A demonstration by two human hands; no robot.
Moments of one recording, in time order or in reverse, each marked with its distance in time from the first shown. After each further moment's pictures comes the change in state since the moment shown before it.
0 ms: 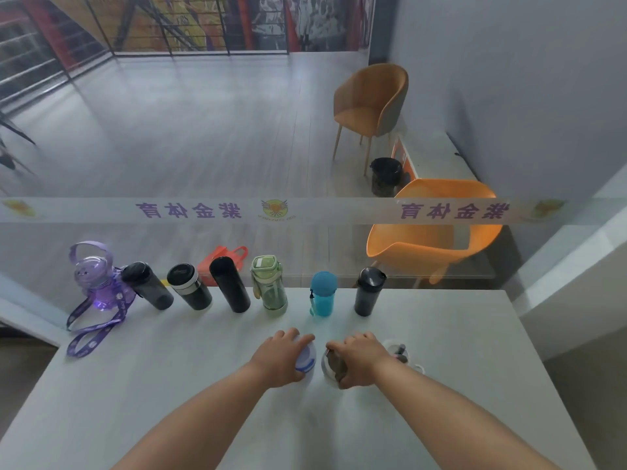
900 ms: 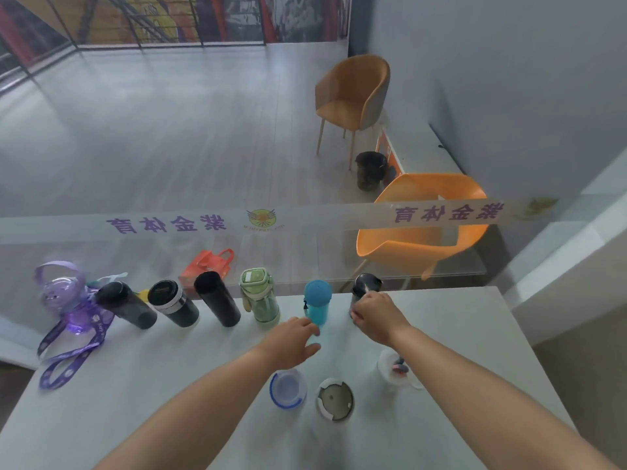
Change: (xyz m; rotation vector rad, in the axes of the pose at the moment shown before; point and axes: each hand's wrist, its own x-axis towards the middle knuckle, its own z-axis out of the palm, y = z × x) left_hand 0.064 -0.003 -0.040 -0.051 0.031 0.170; right_hand 0.025 0.069 -0.059 0.116 0.392 0.166
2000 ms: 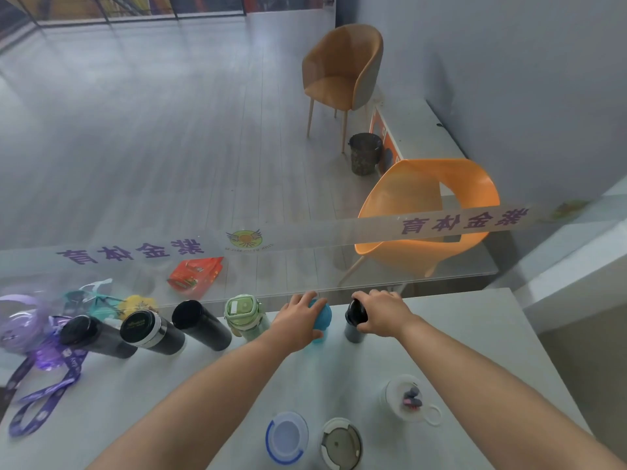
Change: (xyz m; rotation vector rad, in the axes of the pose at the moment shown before) left_hand 0.113 -0.034 -0.021 0.068 -0.012 -0.069; right_hand 0.081 0.044 -0.001 0.059 -0.241 0.172
